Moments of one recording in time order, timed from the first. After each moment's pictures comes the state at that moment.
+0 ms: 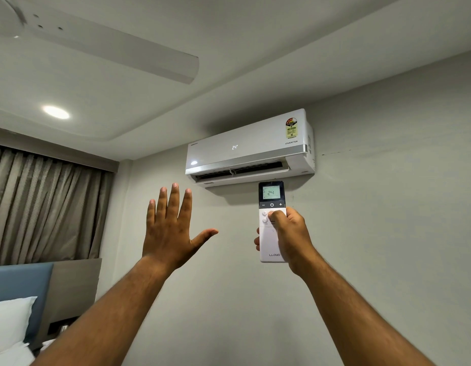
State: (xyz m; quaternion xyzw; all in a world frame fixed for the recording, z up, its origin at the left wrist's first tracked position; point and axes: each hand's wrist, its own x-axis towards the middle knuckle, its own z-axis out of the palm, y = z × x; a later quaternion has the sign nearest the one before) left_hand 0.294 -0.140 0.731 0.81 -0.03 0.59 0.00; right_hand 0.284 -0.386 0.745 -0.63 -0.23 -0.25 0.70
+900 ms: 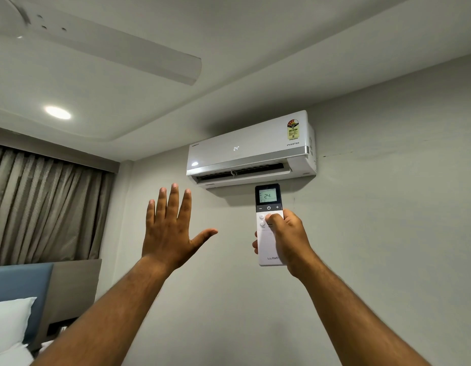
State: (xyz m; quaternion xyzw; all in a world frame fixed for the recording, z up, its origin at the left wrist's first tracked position) left_hand 0.296 -0.133 0.732 0.80 -0.02 0.60 0.00; right_hand 0.285 -0.378 0.745 -0.64 -0.23 -0.25 0.69
